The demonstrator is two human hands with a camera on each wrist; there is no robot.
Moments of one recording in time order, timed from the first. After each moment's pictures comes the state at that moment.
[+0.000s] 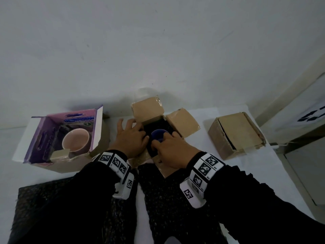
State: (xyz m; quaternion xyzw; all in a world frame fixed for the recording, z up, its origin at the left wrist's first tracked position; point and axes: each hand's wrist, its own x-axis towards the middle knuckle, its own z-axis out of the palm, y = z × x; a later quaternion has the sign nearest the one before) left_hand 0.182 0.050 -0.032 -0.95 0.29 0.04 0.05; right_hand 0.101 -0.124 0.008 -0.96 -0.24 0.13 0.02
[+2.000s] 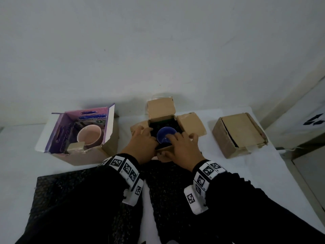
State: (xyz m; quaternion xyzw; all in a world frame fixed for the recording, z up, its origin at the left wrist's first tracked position) left_hand 0.137 0.040 -0.008 -0.92 0.36 0.09 0.12; right_hand 0.075 -0.129 -0.028 -1.00 -0.05 0.02 0.07
